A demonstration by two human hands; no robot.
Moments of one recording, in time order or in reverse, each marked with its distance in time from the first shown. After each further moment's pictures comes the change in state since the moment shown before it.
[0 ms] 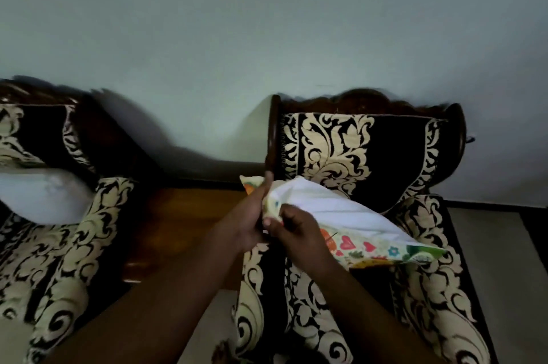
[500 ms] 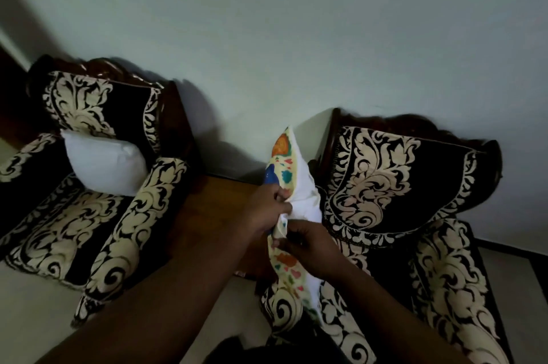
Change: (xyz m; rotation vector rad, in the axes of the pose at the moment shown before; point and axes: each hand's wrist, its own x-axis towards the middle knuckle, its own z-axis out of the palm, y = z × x) left_hand -0.098 -0.020 -0.140 0.656 0.365 0.499; right_hand -0.049 -0.031 0.144 -0.449 -0.236 -0.084
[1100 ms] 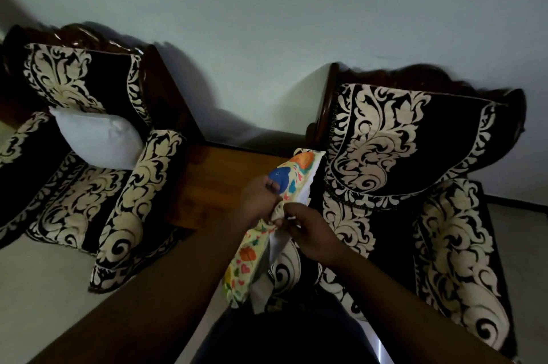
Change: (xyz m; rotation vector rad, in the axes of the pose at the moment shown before) left_hand 0.021 -0.038 0.054 0.076 0.039 -0.190; right_hand -0.013 0.063 0.001 0.234 -0.027 0.013
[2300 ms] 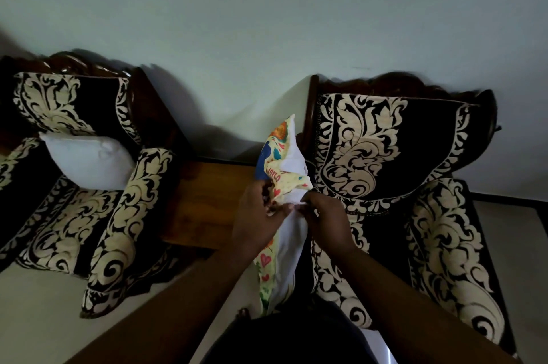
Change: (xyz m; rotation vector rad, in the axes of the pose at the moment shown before) left_hand -0.047 0.006 0.020 0.066 0.195 0.405; right_hand -0.005 0.006 -0.059 -0.455 0.402 -0.101
